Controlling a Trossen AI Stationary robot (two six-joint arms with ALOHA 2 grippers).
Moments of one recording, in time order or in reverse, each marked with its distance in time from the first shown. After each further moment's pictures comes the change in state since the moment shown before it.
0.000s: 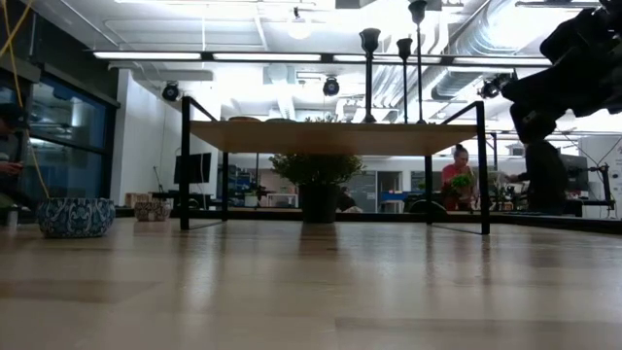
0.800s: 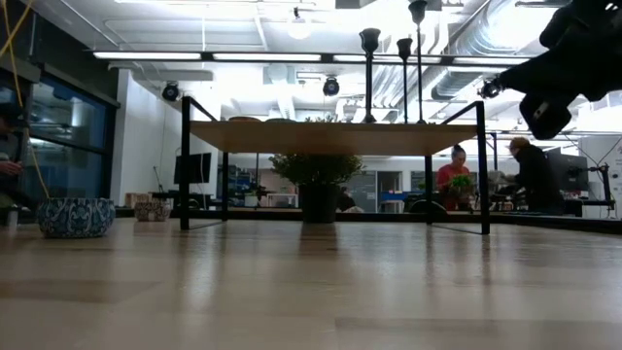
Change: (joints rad) left arm 0.000 -0.047 0.000 -0.020 0.027 0.090; right arm 0.322 0.319 0.067 0.215 0.407 0.221
